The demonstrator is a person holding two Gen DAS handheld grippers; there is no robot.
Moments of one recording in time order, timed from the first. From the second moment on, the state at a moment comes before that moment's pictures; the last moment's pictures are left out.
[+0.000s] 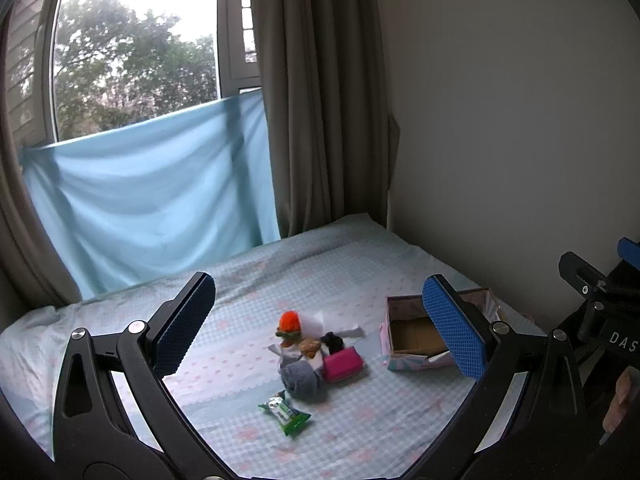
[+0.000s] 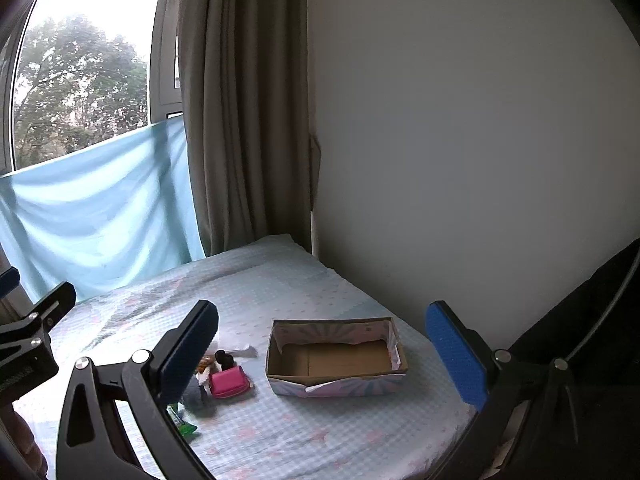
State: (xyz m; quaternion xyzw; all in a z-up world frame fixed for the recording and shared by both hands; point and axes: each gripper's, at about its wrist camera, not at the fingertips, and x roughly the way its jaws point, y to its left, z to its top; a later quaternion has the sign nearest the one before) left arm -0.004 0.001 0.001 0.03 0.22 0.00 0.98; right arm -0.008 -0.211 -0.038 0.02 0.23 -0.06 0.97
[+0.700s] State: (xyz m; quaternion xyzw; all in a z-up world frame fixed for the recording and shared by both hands) left arm -0.006 0.008 0.007 0.02 0.22 0.01 0.97; right arm -0.008 -0.210 -0.041 0.03 0.23 -0.05 0.97
